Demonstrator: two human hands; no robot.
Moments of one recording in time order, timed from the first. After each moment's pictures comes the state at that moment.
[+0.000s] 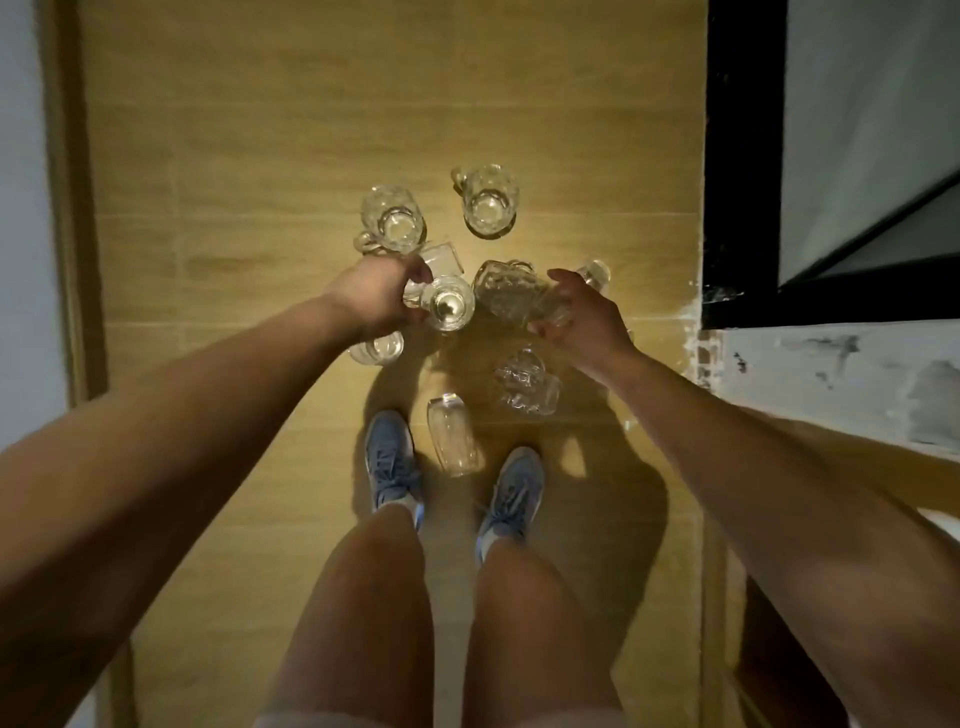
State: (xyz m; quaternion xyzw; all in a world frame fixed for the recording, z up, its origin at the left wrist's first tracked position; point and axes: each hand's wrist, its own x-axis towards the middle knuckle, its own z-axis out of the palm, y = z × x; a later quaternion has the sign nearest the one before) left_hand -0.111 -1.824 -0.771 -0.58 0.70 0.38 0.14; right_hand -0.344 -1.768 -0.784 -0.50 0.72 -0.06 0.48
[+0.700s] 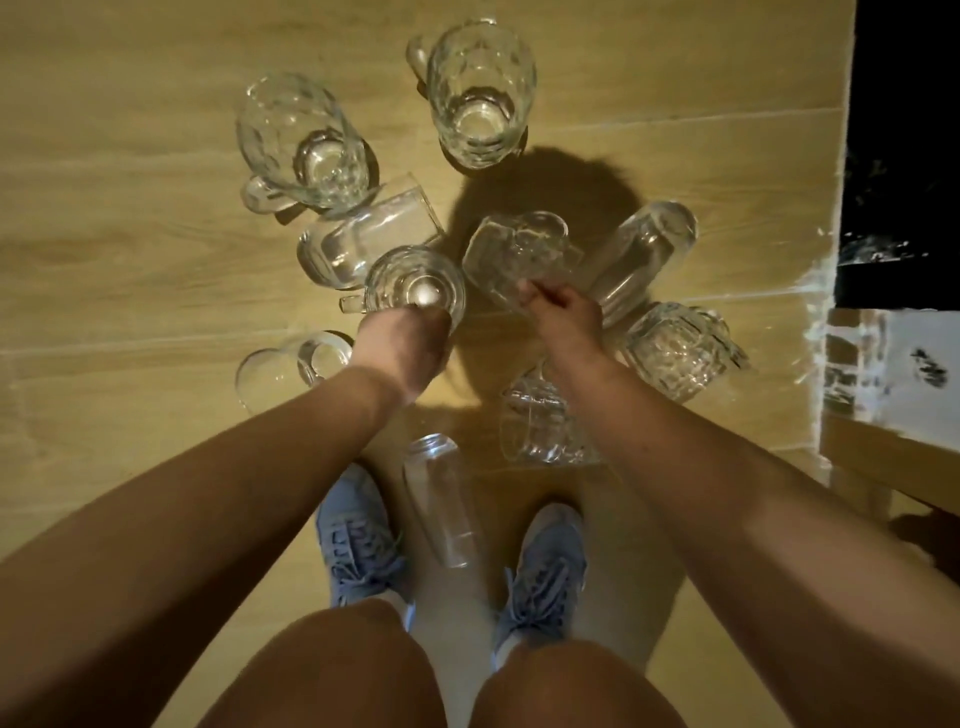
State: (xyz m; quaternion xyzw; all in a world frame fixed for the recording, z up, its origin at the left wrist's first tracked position) left_hand -0.156 -1.801 -1.030 -0.52 0.77 0.24 0.29; right_hand -0.314 -1.786 -1.055 -0.07 0.75 -0.31 0.58
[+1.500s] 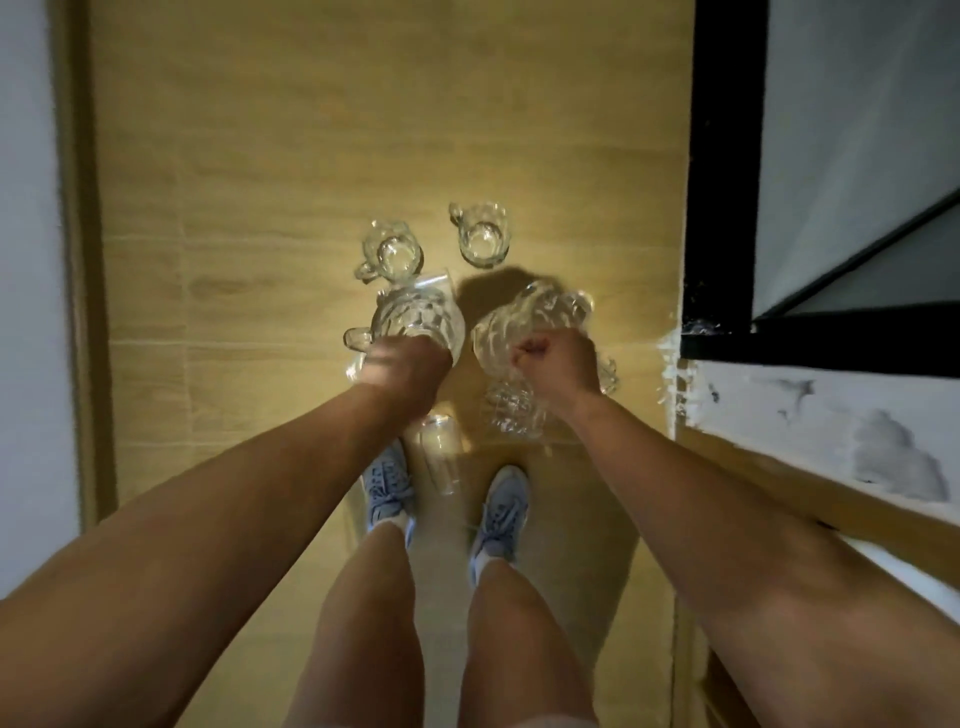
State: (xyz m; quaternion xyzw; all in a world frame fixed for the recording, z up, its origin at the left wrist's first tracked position) left_hand -0.155 -1.797 -0.742 -0.46 0.78 0.16 0.39; right_hand -0.320 -1.780 -0.768 -0.42 0.76 -0.08 0.49
